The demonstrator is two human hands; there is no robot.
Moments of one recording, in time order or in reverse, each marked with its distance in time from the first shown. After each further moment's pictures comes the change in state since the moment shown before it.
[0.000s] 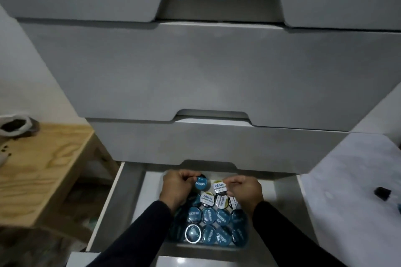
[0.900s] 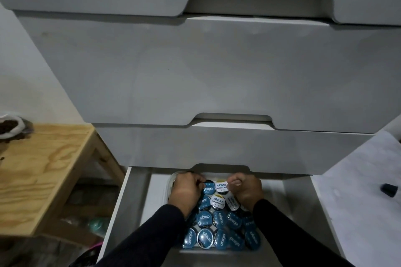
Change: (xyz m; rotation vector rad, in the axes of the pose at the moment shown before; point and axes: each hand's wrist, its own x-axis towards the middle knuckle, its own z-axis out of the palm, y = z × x) left_hand 0.029 -0.018 -0.004 0.531 -0.045 0.157; right_hand 0.013 -0.015 0.027 -0.254 0.050 -0.075
